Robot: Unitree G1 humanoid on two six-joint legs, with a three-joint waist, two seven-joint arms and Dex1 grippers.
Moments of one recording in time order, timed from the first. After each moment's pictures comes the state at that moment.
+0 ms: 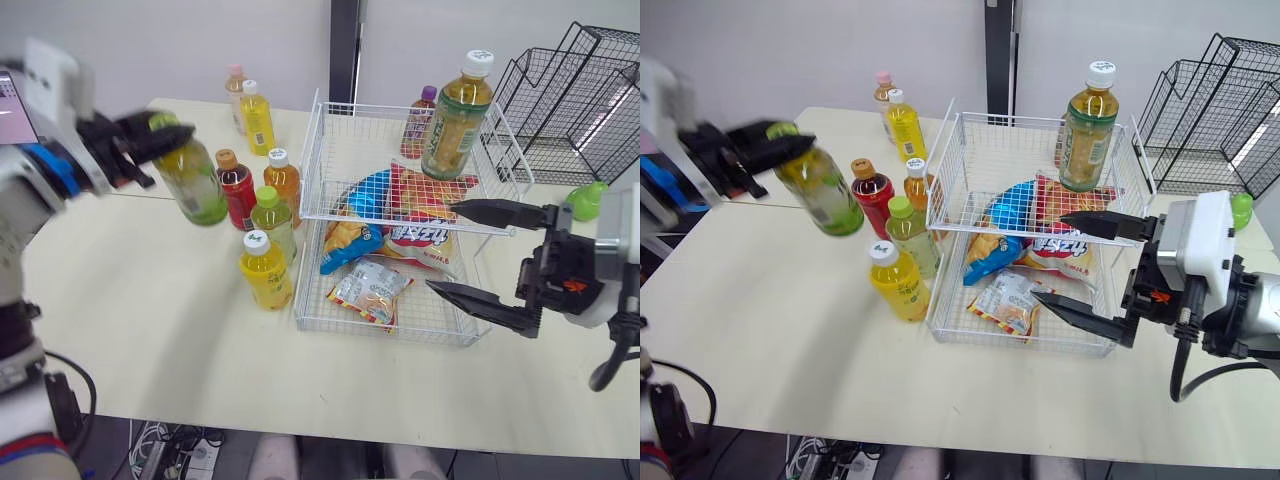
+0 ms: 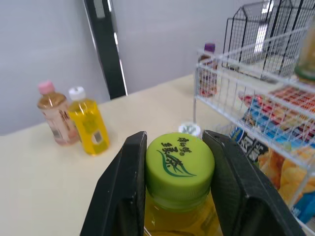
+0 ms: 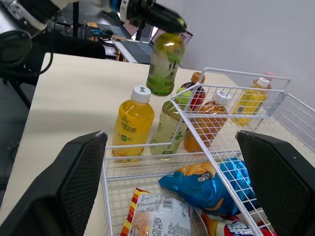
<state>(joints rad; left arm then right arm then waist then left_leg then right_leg) -0.81 0.97 0.33 -0.04 -0.63 0.85 -0.80 -0.18 -0.98 -0.48 -0.85 1.07 0.67 0.70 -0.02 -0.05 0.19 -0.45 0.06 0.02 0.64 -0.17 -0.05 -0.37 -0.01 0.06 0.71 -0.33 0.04</state>
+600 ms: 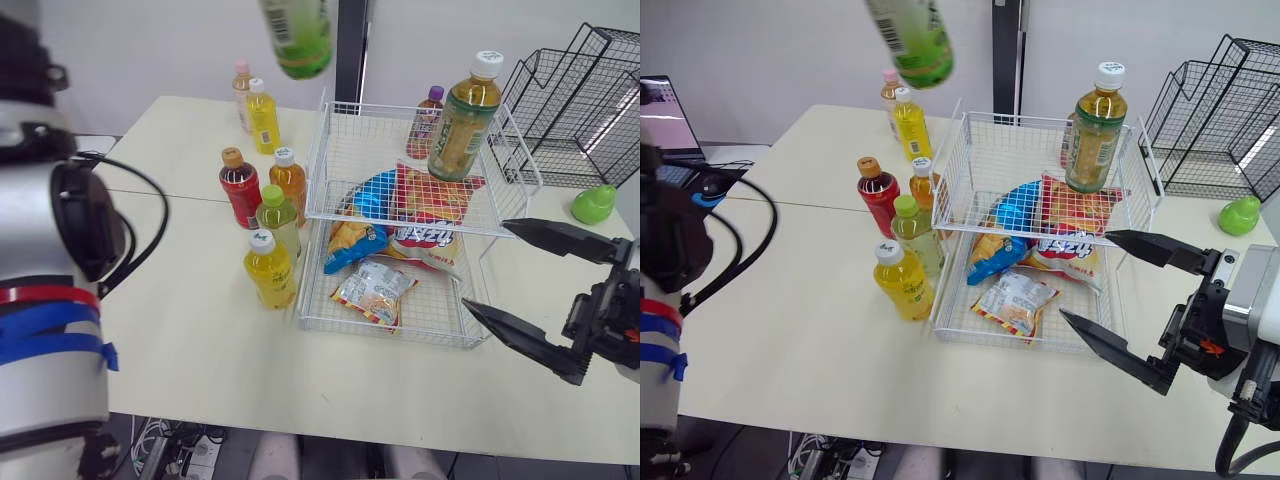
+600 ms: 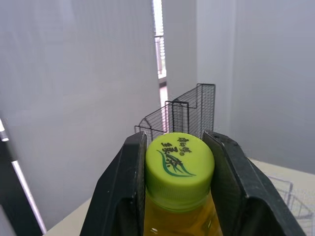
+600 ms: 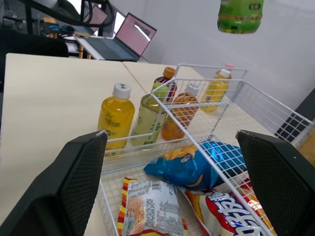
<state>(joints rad) -1.83 0.63 0.00 0.87 -0.41 0.70 -1.10 0.30 -1.03 -0.88 -1.02 1.27 0.51 0.50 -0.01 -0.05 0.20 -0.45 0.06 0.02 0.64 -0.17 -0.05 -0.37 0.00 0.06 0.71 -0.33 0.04</state>
